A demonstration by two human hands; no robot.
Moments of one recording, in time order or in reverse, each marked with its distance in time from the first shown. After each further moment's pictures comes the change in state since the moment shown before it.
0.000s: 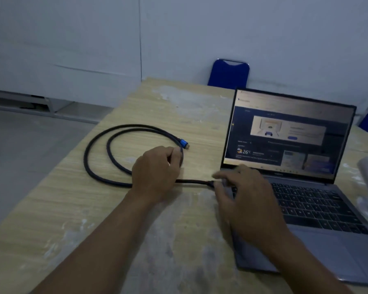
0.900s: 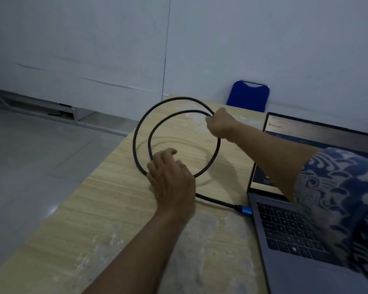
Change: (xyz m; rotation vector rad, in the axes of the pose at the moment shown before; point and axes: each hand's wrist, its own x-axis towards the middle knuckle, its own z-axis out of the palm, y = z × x) left_hand 0.010 -0.009 0.005 -0.059 0.354 -0.268; right_hand 0.259 -0.050 0.064 0.126 -0.304 0.287
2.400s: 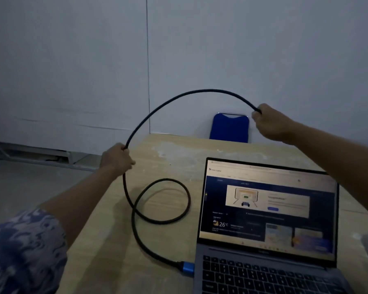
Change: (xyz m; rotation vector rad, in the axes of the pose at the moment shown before) left_hand 0.197 0.045 0.043 -0.047 -0.319 -0.140; right_hand 0.039 0.145 -0.243 -0.025 0.249 -0.217
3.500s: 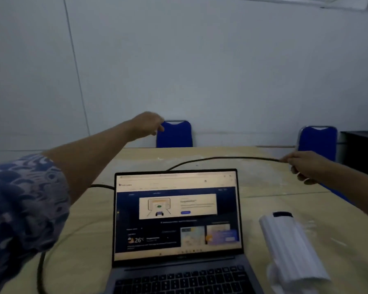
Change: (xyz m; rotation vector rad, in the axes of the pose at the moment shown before) left_hand -0.066 0.293 0.151 0.112 -0.618 0.510; right_hand -0.140 0.259 -0.140 0.143 0.017 0.615
